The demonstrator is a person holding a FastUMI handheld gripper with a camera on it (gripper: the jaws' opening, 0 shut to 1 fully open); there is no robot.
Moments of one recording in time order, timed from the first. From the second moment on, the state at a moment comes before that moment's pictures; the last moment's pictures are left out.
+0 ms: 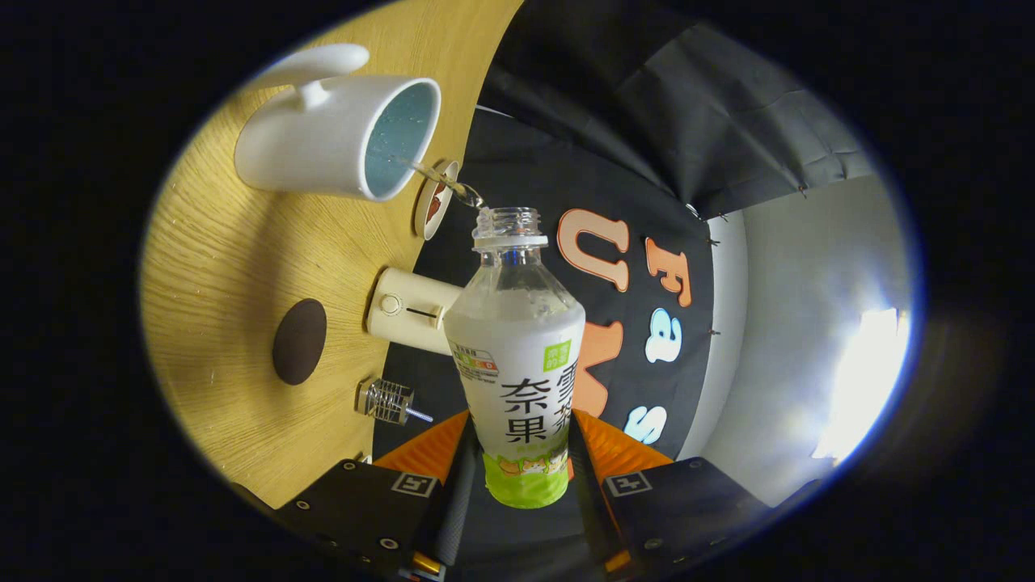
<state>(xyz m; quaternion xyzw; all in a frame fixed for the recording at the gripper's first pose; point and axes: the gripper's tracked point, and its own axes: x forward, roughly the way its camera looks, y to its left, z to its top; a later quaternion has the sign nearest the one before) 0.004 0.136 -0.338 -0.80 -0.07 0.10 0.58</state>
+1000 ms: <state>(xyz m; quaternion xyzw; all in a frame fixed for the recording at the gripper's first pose) 0.005 0.153 -0.336 -0.84 -0.12 0.13 0.51</state>
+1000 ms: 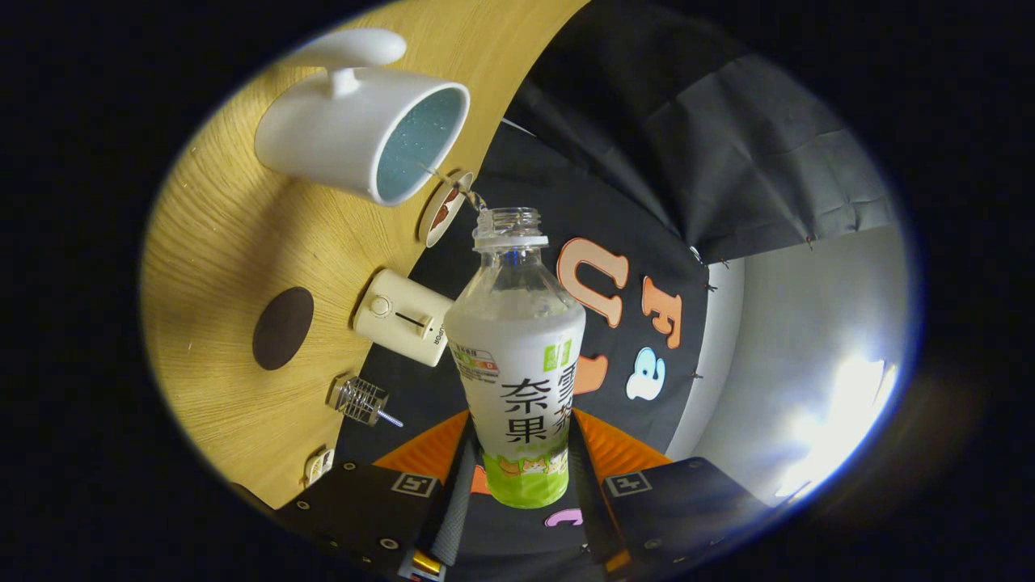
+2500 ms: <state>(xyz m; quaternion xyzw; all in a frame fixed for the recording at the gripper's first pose) 0.004 0.162 -0.332 -0.88 -0.20 0.15 0.41</state>
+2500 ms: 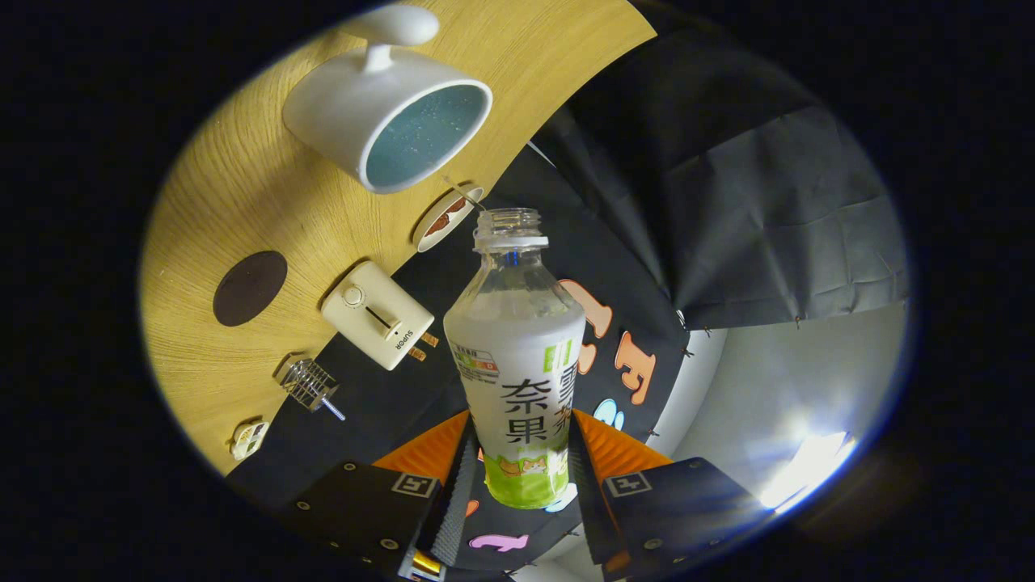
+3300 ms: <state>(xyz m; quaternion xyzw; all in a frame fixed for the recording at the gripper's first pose) 0.016 0.143 -0.346 -0.81 -0.03 0.21 0.55</state>
